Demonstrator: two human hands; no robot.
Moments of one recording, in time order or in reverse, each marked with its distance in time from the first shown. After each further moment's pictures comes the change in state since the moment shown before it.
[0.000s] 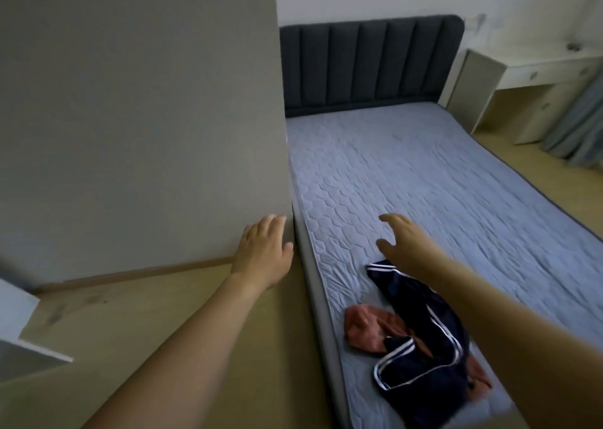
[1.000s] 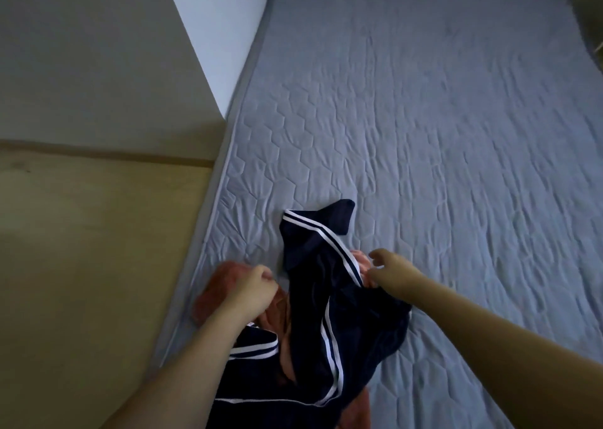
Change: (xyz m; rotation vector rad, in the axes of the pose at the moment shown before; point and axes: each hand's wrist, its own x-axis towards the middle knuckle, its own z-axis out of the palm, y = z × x) left_hand 0.144 0.327 0.495 -0.741 -0.421 -0.925; right_hand 0.227 0.552 0.191 0.114 -0.648 0.144
